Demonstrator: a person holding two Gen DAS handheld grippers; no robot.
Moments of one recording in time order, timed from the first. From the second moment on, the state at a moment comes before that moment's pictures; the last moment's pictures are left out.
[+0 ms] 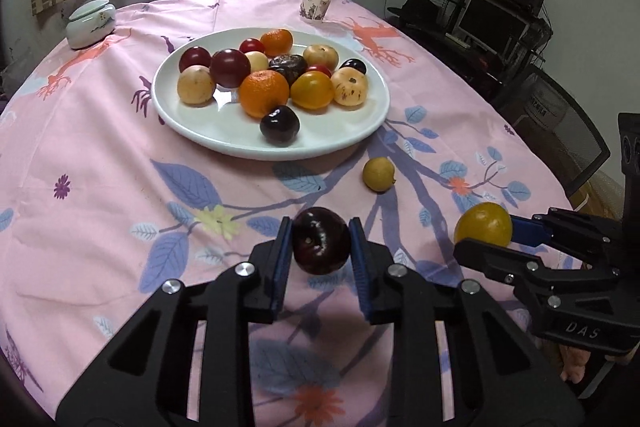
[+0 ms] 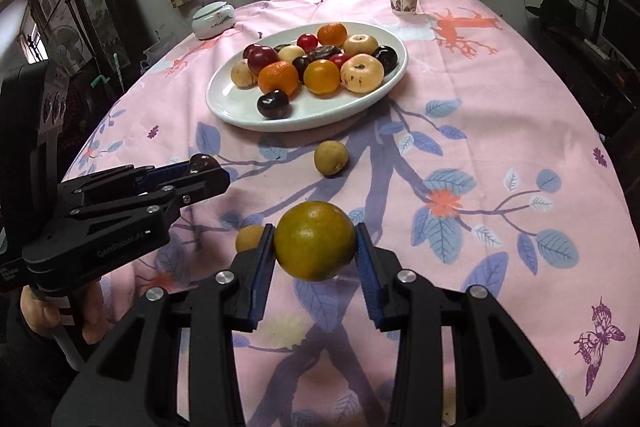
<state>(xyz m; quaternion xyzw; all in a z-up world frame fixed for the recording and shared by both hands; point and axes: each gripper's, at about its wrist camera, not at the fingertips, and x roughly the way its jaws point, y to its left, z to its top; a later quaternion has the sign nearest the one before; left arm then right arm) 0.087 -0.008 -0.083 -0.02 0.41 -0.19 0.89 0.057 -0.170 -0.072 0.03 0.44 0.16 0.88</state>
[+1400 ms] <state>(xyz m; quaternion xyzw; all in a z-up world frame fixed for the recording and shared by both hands) 0.216 0.043 -0.022 -0.04 0.41 -0.11 0.90 0.194 -0.121 -0.047 -0.01 0.42 0.16 0.89</state>
